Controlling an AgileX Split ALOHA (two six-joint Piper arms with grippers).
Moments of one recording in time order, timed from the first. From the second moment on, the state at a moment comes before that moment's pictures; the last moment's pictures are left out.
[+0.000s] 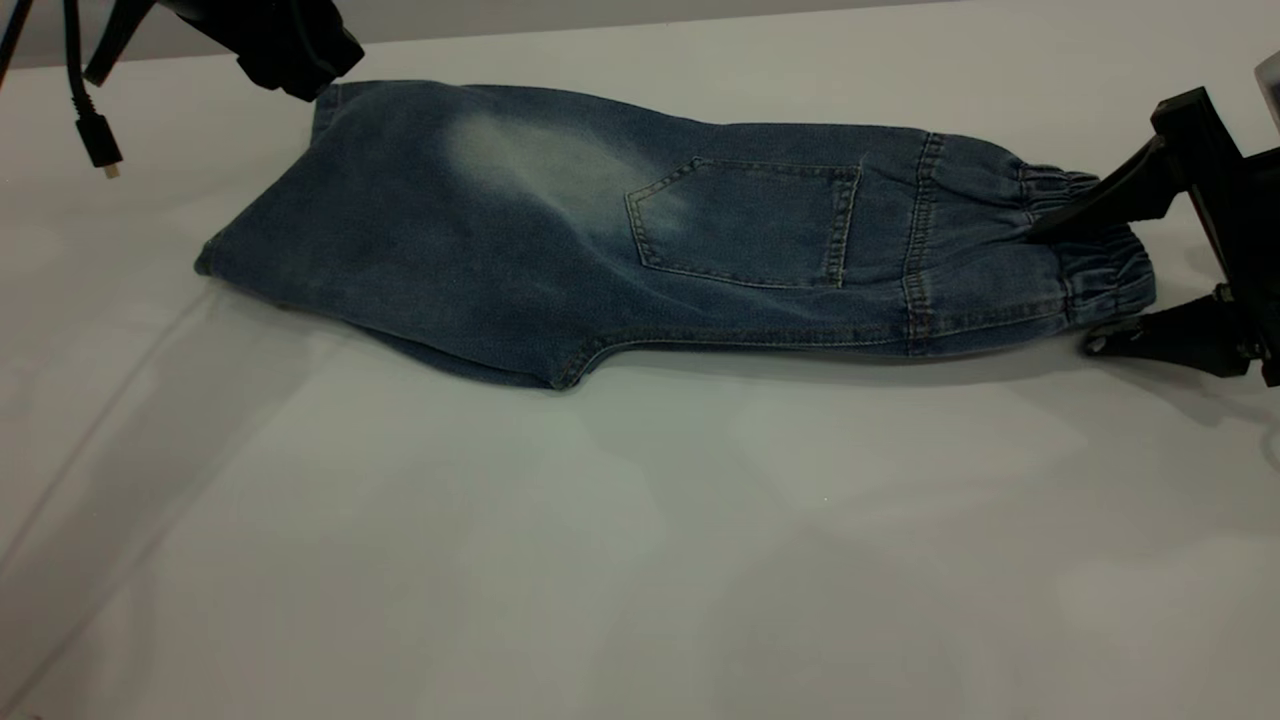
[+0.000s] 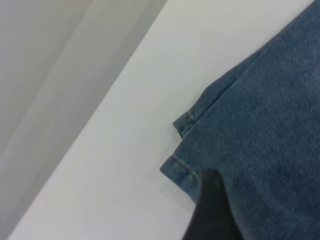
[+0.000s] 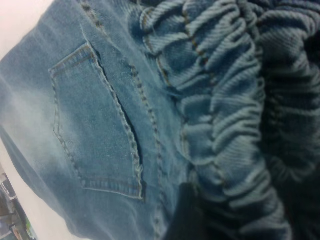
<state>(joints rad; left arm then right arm) -0.20 1.99 -1.12 0.91 -0.06 -0.14 -0.20 2.20 -0.75 1.74 0.82 -1.17</state>
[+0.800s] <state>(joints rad) -0.32 2.19 -1.10 0.92 -0.13 -0.20 -0.21 2.12 -0.85 1.74 1.20 -1.20</state>
